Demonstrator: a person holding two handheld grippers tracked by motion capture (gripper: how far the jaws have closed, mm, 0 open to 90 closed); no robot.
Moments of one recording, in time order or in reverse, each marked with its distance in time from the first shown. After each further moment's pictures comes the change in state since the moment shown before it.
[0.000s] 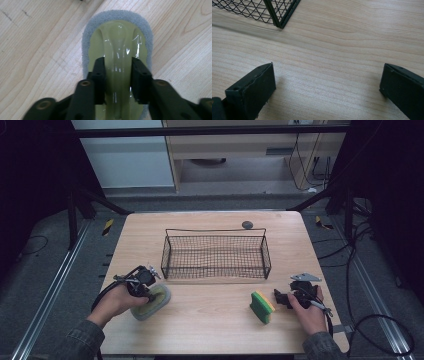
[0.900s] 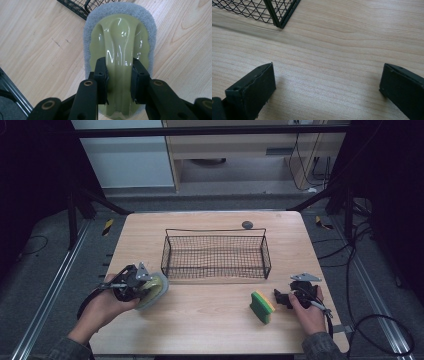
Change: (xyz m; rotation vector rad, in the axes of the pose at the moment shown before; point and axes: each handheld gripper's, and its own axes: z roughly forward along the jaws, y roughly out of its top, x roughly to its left) left arm -0.020 -0.018 -0.055 -0.209 0.185 0.120; right arm 0.000 0.000 0.000 0.001 0.000 0.001
